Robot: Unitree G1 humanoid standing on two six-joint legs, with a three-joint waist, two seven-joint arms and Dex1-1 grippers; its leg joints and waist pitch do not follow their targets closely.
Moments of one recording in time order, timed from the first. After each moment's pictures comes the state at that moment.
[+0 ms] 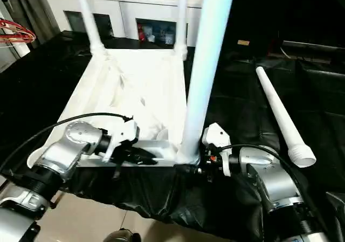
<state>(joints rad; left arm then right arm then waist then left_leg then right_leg) -0.59 0.35 -0.33 0.56 -0.01 0.06 -1.37 -0.26 -0.49 0.19 0.20 0.23 0.22 1.18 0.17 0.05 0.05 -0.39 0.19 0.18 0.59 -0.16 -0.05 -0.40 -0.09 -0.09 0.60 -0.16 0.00</state>
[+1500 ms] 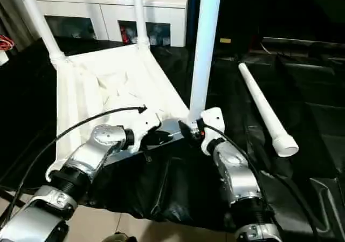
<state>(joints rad) -0.62 0.14 -0.28 0.62 0.10 0.14 -0.92 -0.34 -0.16 0.02 0.44 0.07 0.08 0.50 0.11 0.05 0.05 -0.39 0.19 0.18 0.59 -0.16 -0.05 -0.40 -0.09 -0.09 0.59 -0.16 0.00</state>
